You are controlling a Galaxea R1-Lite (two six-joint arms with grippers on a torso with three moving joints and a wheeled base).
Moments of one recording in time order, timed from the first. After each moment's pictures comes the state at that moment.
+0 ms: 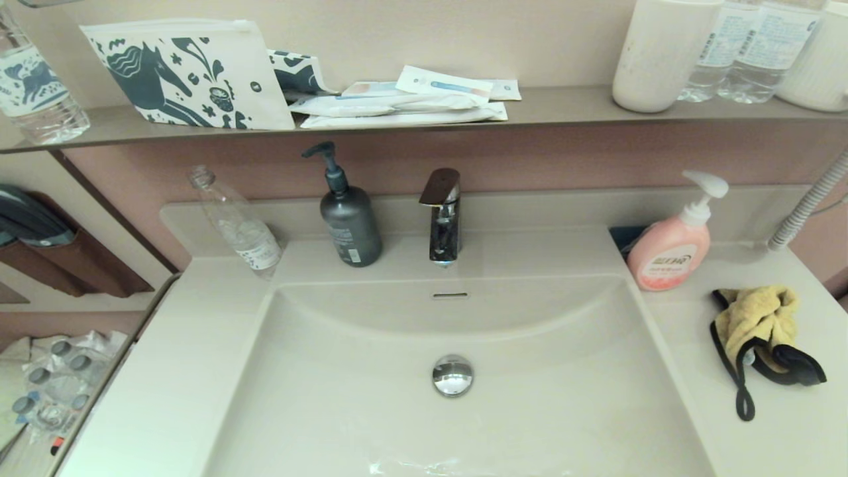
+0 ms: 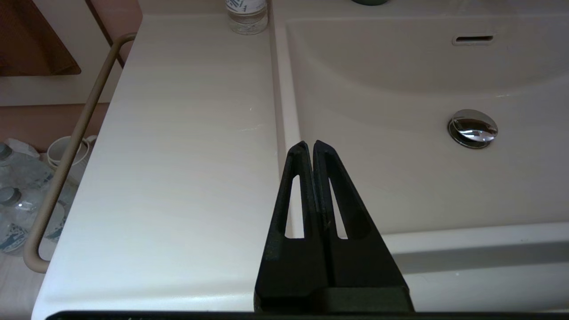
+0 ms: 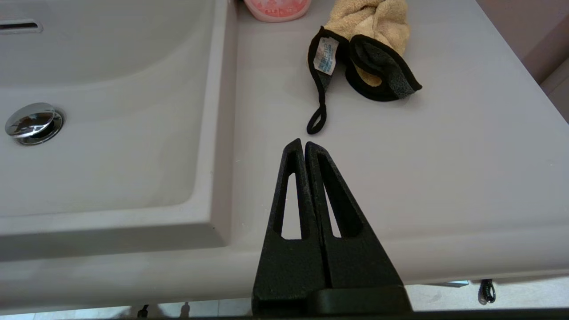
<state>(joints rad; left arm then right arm) 0.00 0.00 0.00 0.00 -0.03 0.01 0.00 0.00 0.00 0.00 -0.03 0.02</state>
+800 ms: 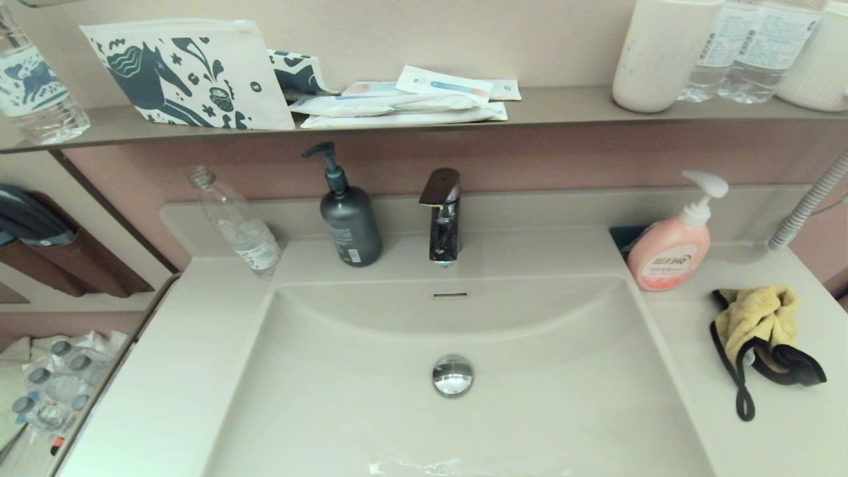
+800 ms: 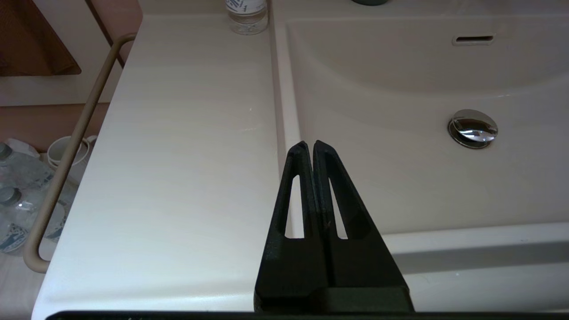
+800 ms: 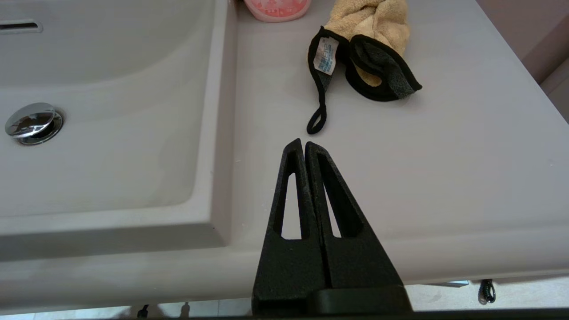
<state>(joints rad) 0.00 0.00 0.00 0.00 -0.03 0.01 0.00 0.00 0.00 0.00 -0.03 0.02</state>
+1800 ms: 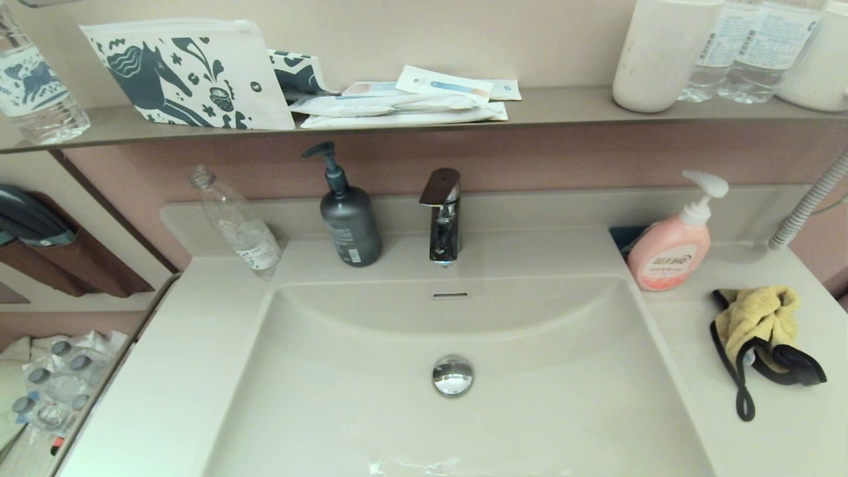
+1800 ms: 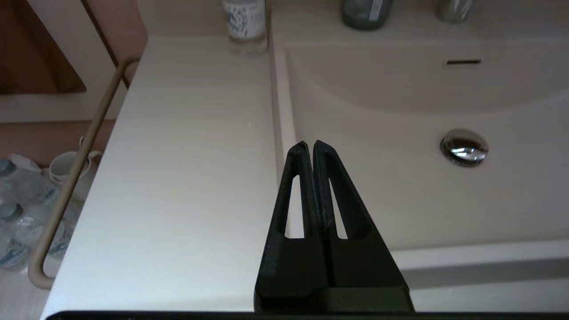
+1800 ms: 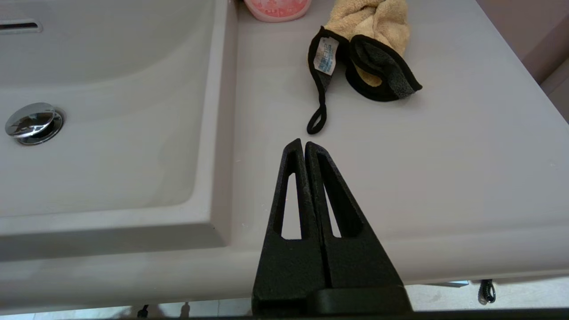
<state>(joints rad) 0.00 0.00 -0.03 -0.01 -0.03 0.00 0.00 0.00 0.00 0.00 -0.03 0.02</state>
